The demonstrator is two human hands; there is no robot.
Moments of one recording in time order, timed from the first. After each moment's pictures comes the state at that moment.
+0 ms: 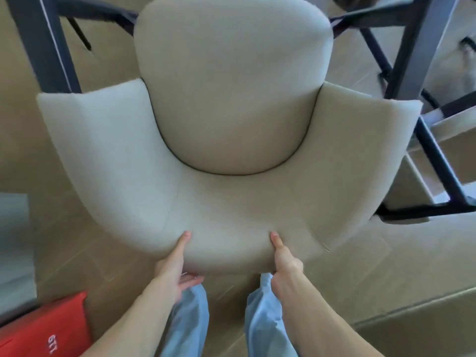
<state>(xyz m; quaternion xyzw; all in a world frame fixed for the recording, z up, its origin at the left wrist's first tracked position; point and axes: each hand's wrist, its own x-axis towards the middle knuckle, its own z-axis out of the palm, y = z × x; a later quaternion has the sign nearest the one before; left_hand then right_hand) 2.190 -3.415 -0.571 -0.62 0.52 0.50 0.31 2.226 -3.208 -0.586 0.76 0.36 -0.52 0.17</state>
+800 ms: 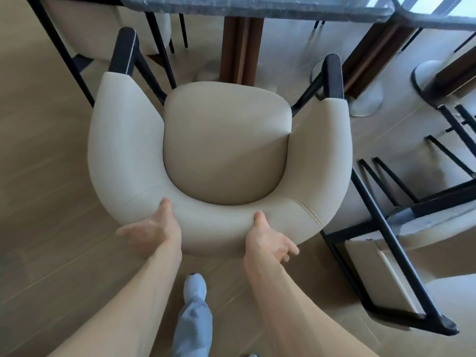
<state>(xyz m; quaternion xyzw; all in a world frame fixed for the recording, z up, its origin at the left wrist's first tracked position) 1.899 -3.326 -0.486 -0.62 0.65 0.43 -0.03 1.921 -3.168 -0.478 0.75 0.48 -0.46 0.04</state>
